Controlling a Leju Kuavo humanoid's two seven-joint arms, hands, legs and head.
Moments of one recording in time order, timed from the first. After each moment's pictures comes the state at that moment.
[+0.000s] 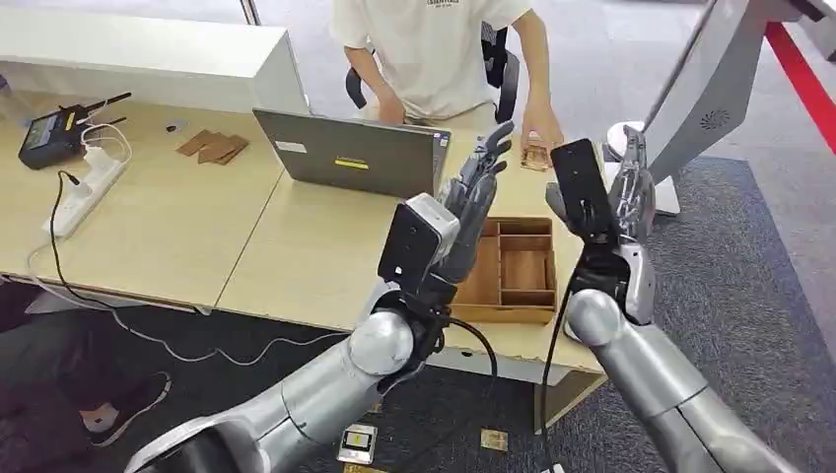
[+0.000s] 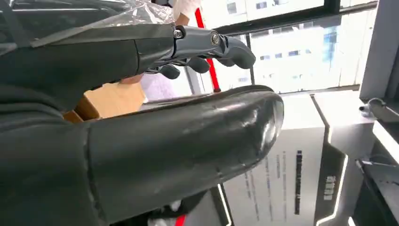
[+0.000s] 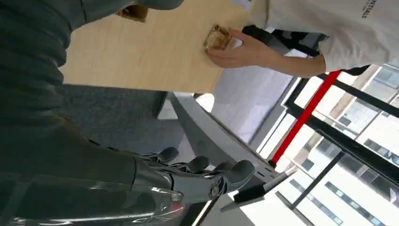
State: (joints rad) left arm -0.65 -0.20 -1.05 -1.26 0.12 0.55 -0.25; right arm -0.76 -0.15 0.75 -1.11 0.45 -0.70 0.35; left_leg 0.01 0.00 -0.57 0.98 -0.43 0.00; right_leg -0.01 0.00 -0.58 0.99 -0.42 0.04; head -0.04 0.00
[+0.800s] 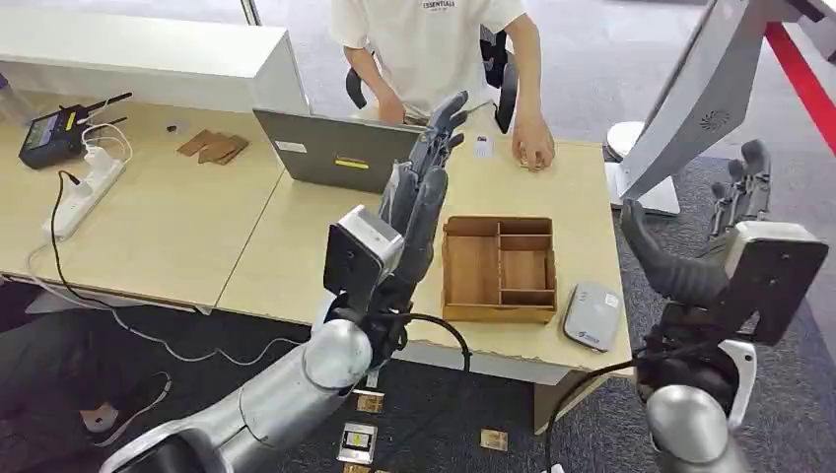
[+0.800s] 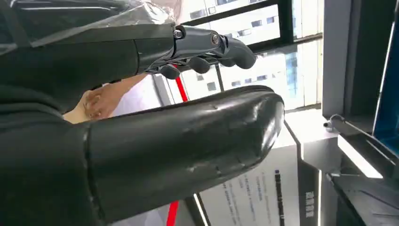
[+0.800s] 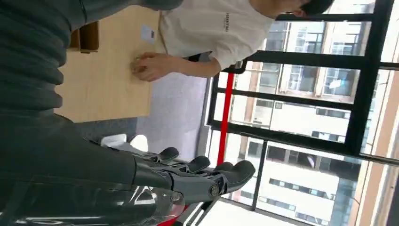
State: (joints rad) left arm -0.61 -0.10 -1.04 -1.49 -0.01 0.62 -0.20; right arm -0.41 -0.21 0.49 -1.77 0.32 -0.70 0.11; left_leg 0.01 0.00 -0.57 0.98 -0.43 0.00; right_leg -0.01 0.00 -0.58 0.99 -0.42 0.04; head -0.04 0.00
